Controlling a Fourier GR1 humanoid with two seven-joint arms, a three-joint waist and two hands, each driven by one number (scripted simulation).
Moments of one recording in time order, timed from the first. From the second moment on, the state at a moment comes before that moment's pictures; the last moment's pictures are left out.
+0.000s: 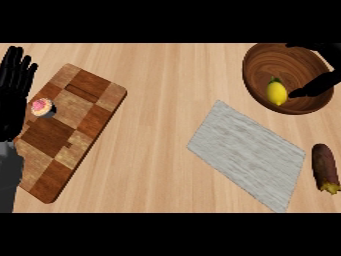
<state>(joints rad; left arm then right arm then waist) -0.32 0.29 0.20 -1.48 0.13 0.01 -0.01 -1.11 -0.57 -0.21 -0.11 0.57 0.36 -0.76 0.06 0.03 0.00</state>
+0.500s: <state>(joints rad) -0.33 0.28 0.19 -1.48 0.13 0.01 -0.01 -1.11 -0.74 -0.38 -0.06 0.41 0.42 -0.68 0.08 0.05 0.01</state>
